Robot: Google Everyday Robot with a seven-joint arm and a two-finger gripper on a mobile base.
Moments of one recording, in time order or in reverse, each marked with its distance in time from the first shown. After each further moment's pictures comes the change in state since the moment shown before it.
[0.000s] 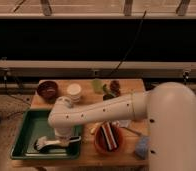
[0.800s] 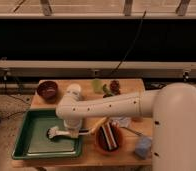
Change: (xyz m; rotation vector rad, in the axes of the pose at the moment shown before) arm -0.041 0.045 -0.011 -0.032 -0.083 0.145
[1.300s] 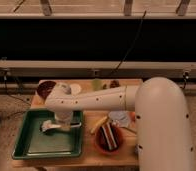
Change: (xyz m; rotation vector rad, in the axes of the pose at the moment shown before) arm 0.060 0.024 -0.012 -0.032 0.013 -0.039
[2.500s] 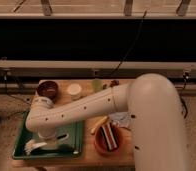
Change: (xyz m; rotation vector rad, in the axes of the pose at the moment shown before) arm 0.029 -0.093 -0.007 0.009 0.005 -0.240
